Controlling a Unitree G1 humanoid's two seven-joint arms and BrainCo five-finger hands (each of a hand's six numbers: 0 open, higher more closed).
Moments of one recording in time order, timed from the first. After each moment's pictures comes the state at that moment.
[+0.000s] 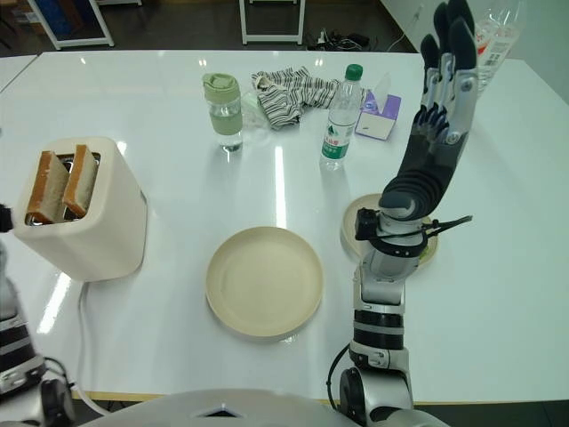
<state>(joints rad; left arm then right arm) -0.08 0.56 0.58 -0.21 0.35 -0.24 -0.05 -0.28 -0.03 -0.13 -0.11 -0.14 -0.85 -0.07</state>
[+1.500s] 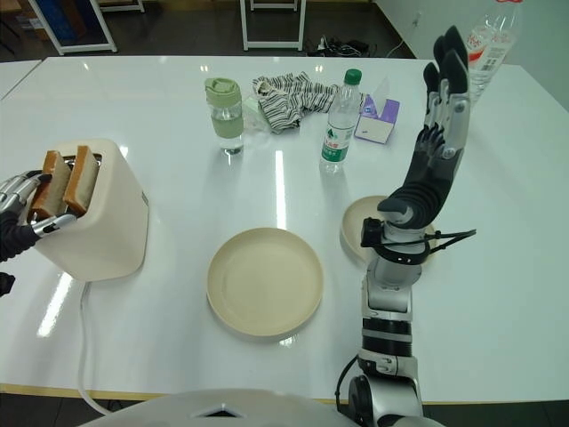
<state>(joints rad) 0.24 0.73 0.43 -0.20 0.55 -0.11 -0.18 -0.23 -0.08 -0.16 -0.06 -0.18 -0.89 -0.14</state>
